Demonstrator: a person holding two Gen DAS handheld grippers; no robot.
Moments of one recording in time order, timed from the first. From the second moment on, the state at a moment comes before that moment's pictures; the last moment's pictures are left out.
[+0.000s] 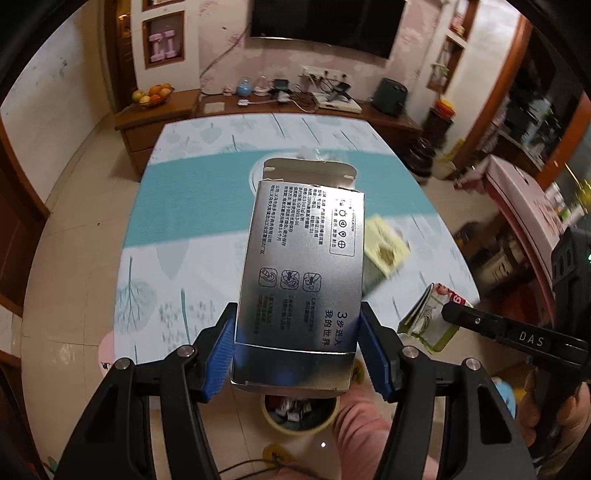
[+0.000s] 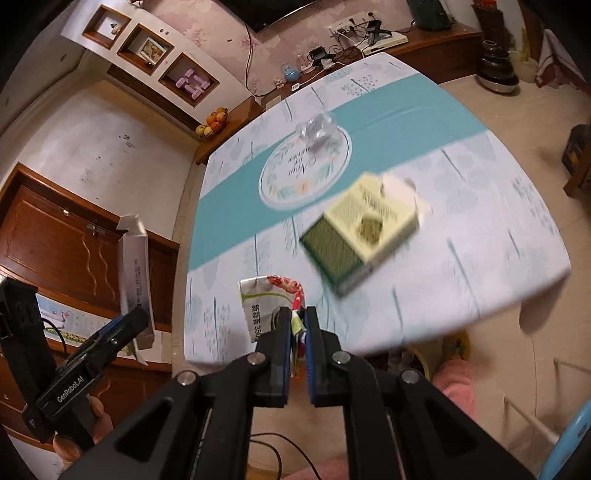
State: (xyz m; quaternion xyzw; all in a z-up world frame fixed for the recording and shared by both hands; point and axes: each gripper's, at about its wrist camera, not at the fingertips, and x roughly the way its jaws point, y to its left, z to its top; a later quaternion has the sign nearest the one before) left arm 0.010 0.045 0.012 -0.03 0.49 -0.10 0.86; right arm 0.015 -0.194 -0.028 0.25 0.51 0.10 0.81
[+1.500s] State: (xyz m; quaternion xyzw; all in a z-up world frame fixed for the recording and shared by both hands) left arm -0.053 -0.021 -0.422 0.04 0.67 -0.06 0.73; right arm -0.051 -0.176 -0.464 0.23 0.74 0.03 0.63
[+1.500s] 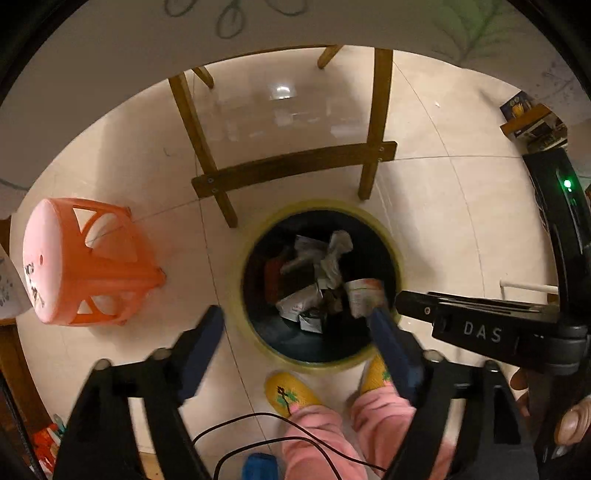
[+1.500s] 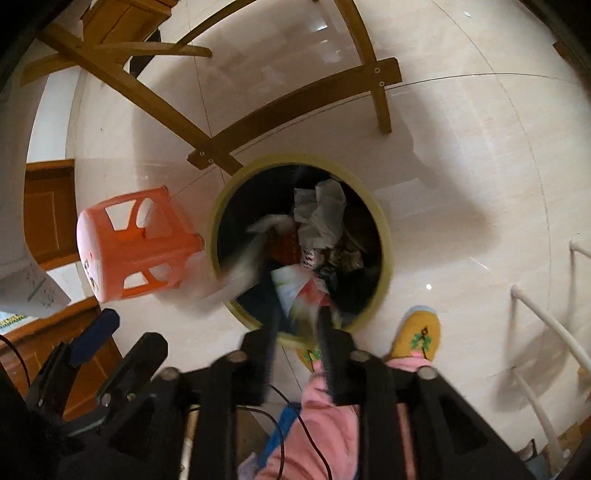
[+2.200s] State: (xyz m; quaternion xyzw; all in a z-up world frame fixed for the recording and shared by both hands) left arm -0.068 0.003 -0.264 0.00 0.63 -0.07 0.77; right arm -0.056 -0.183 -0.333 0.26 0.69 0.03 0.68
